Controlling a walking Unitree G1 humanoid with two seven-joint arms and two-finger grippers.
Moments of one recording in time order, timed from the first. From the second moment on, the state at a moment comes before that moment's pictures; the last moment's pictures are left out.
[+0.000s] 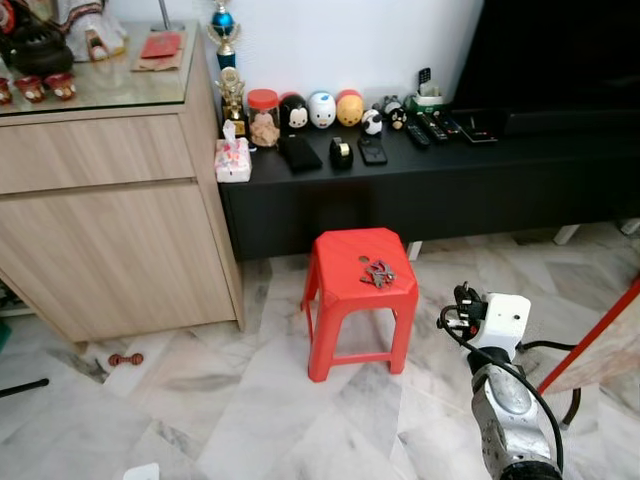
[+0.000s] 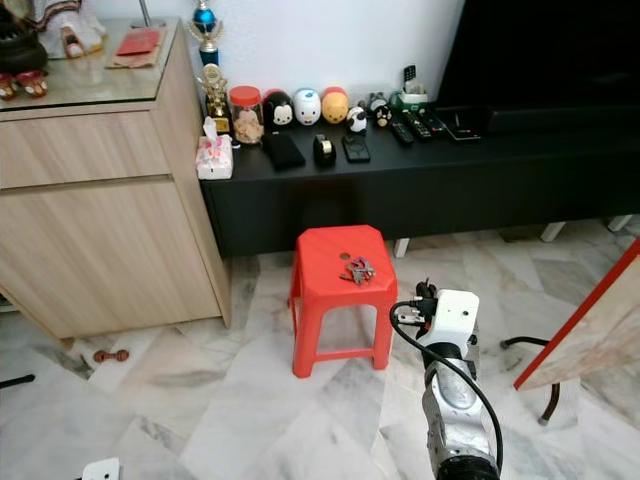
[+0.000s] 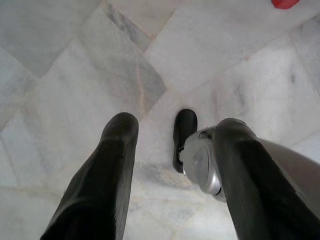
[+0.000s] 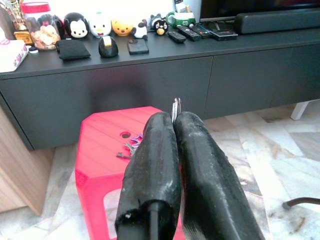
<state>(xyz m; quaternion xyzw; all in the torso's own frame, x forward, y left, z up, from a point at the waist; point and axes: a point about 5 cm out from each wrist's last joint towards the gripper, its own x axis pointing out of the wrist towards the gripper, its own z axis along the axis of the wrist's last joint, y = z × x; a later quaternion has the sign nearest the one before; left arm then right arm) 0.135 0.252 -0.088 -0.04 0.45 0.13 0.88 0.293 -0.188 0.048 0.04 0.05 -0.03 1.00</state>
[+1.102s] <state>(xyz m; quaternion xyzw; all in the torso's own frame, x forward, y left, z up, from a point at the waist) 0.146 0.249 -0.084 -0.02 0.43 0.13 0.89 0.296 -0.178 0.051 0.03 0.04 -0.04 1.00</state>
